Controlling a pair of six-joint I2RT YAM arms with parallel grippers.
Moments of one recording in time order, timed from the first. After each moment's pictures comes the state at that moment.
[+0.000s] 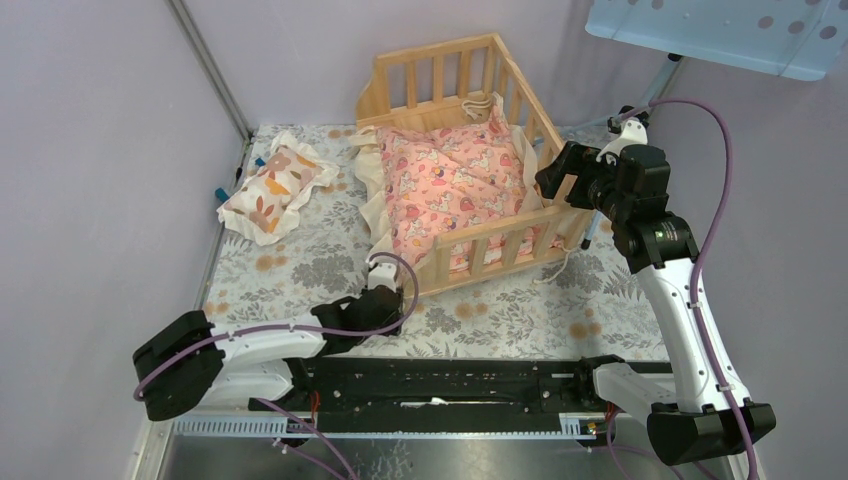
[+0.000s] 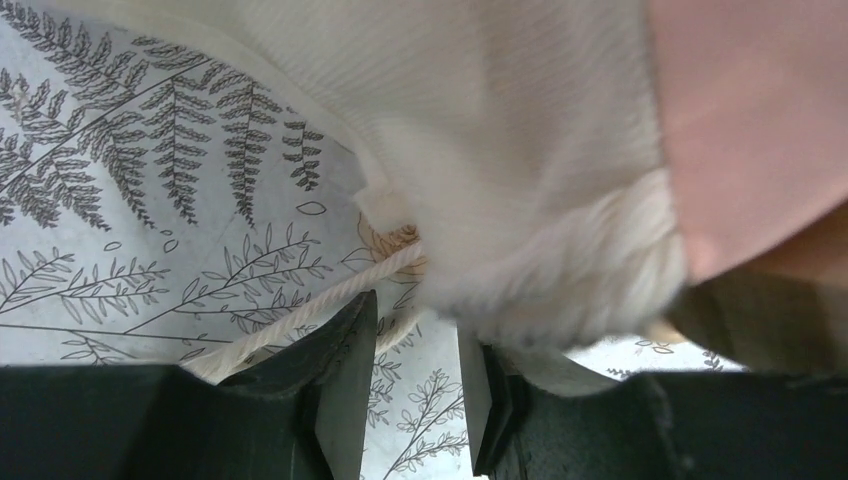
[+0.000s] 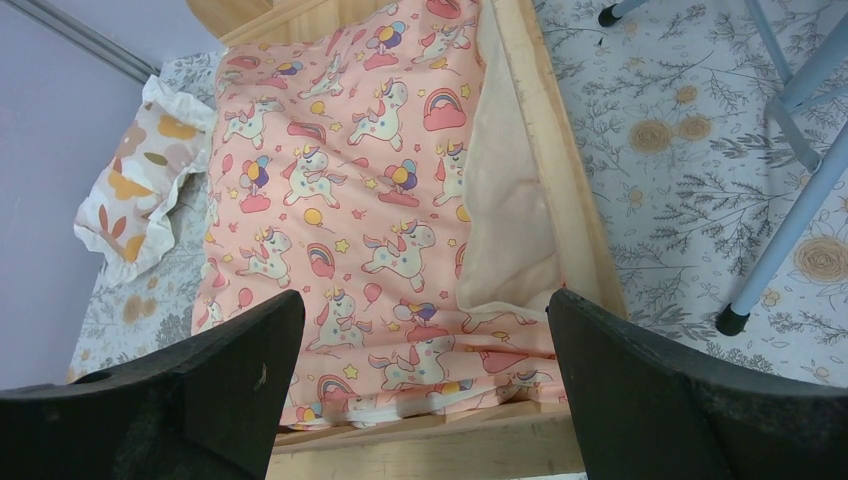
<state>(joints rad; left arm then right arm) -1.01 1.13 0.37 -0.09 -0.35 -0.69 0.16 1.05 1.24 -0.56 -0.13 0.38</state>
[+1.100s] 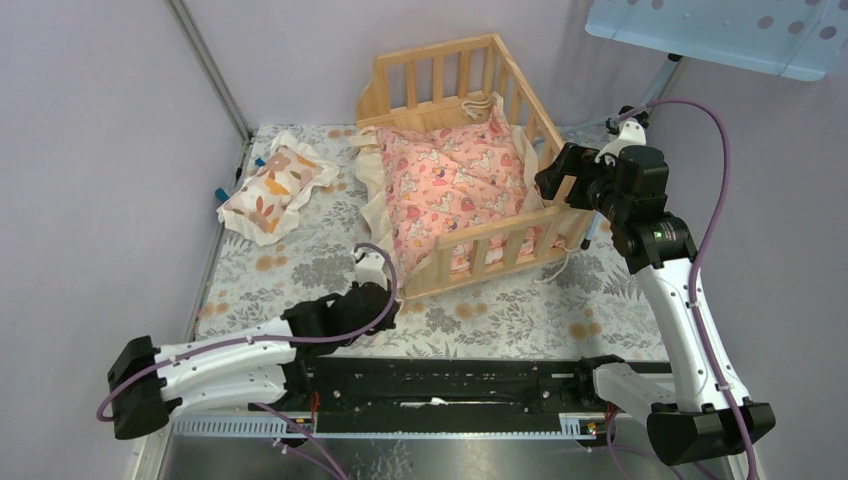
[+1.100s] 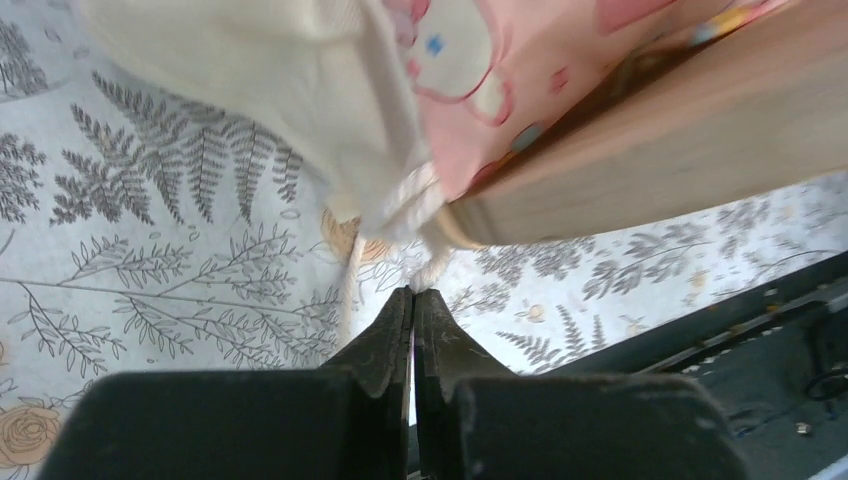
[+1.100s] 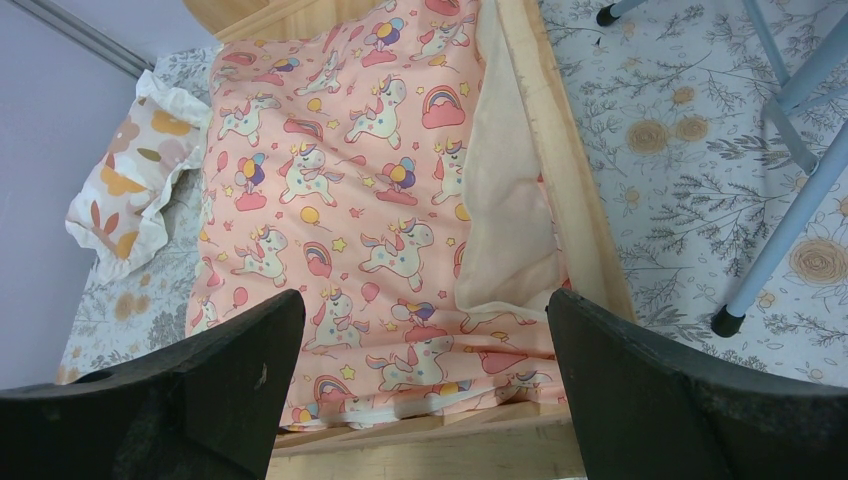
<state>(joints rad) -1.10 0.91 0.49 -0.35 -0.44 -0.77 0.16 1.05 1.23 -0.55 -0.13 0.36</state>
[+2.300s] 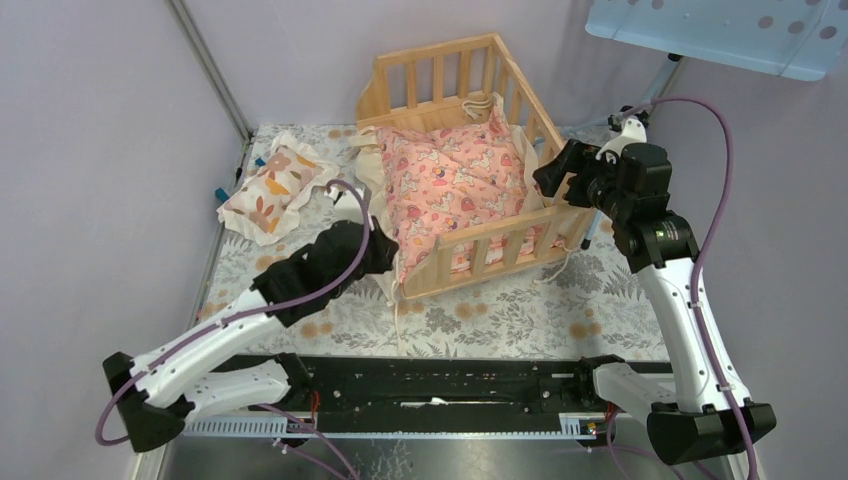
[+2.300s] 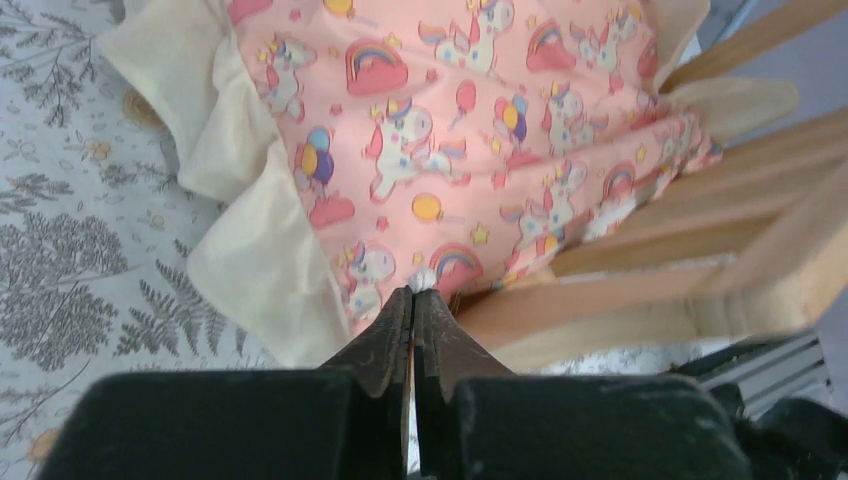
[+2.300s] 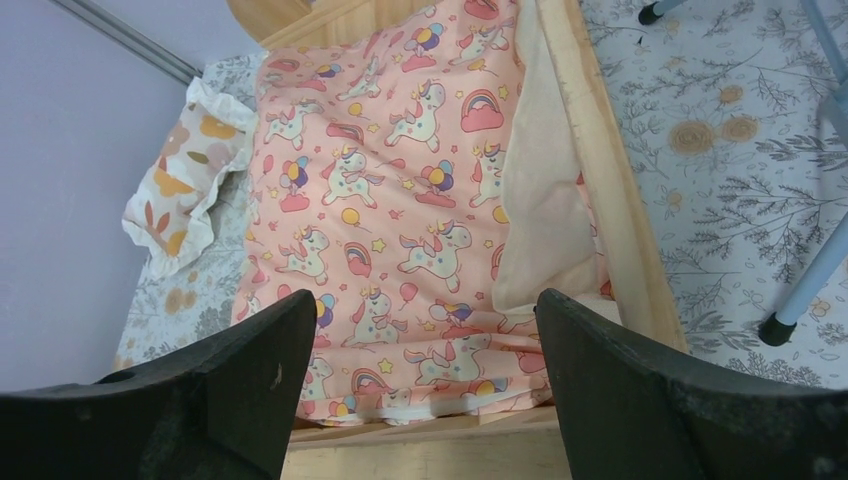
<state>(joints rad) -0.92 0.92 0.93 -0.51 -0.41 -0.68 0.16 1.06 1.25 -0.55 -0.18 0.41</state>
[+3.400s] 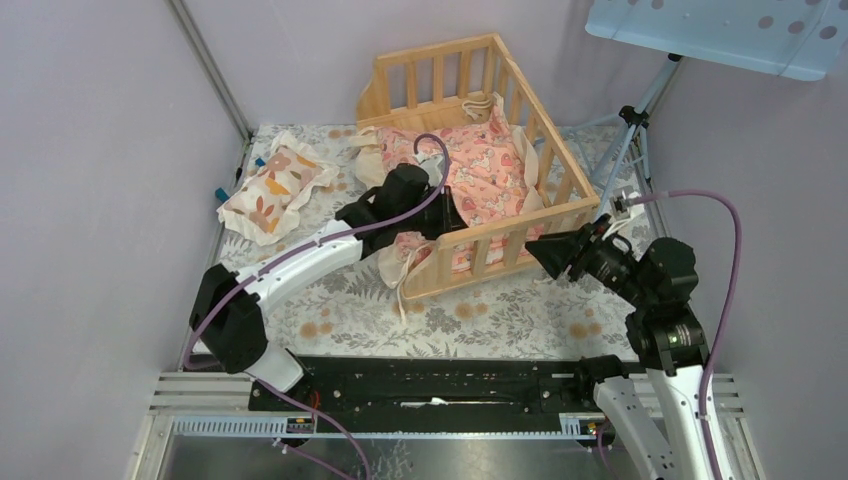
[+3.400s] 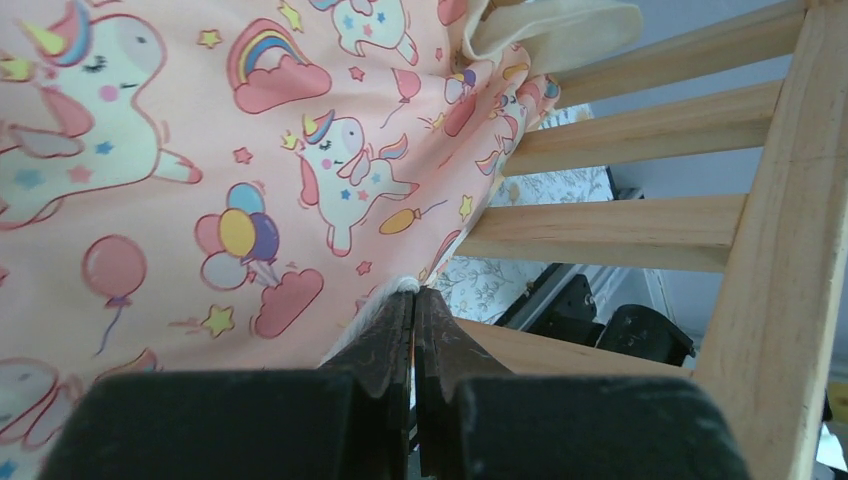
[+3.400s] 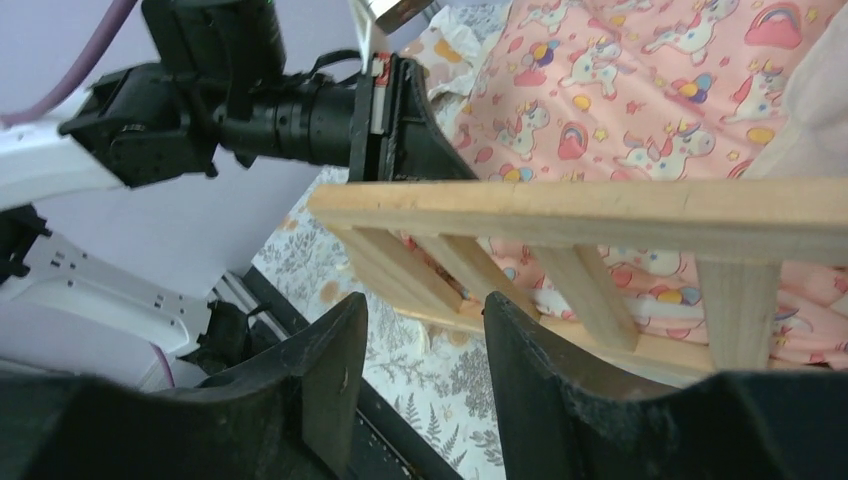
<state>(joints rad) -0.76 1.52 1.26 -0.27 0.24 -0.68 0.16 0.56 0.87 -0.41 -0.60 0.49</state>
